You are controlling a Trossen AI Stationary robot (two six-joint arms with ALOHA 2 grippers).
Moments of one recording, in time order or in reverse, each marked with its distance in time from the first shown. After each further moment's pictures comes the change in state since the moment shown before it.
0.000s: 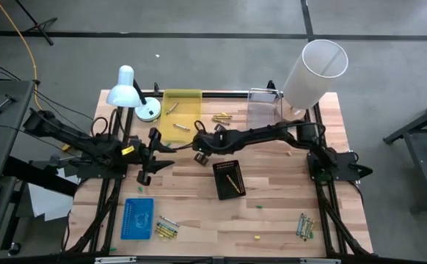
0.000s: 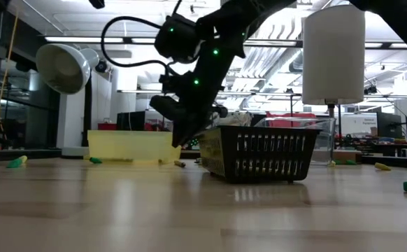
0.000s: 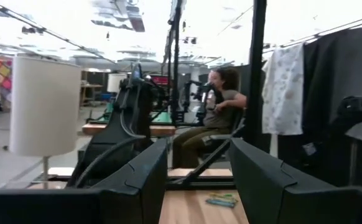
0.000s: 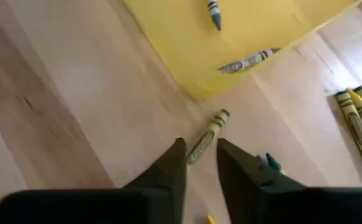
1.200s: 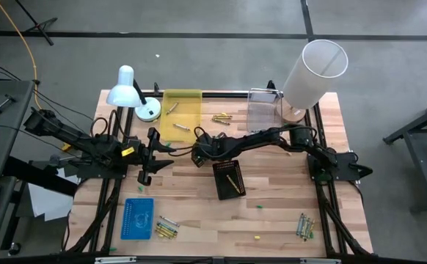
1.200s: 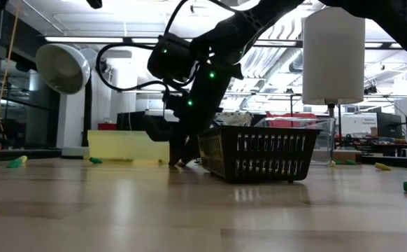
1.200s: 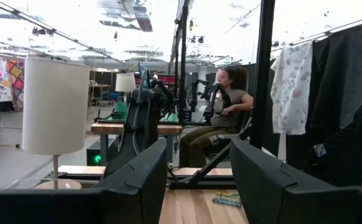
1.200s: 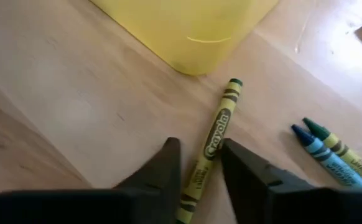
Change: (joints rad) left arm -0.020 -0.005 0.000 -0.004 -0.058 0.018; right arm 0.015 0.100 -0.019 0.050 0.078 0.304
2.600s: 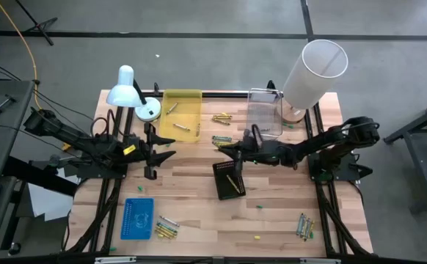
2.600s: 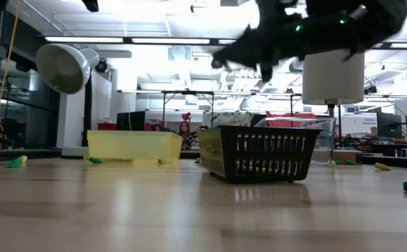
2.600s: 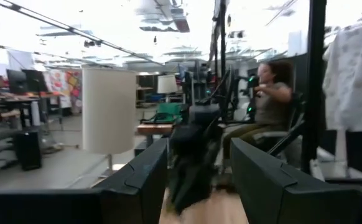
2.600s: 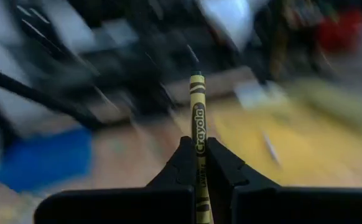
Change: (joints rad) left arm 0.001 0.006 0.000 0.015 -0.172 0.119; right arm 0.124 -0.737 -1.028 1.388 -0.182 -0.524
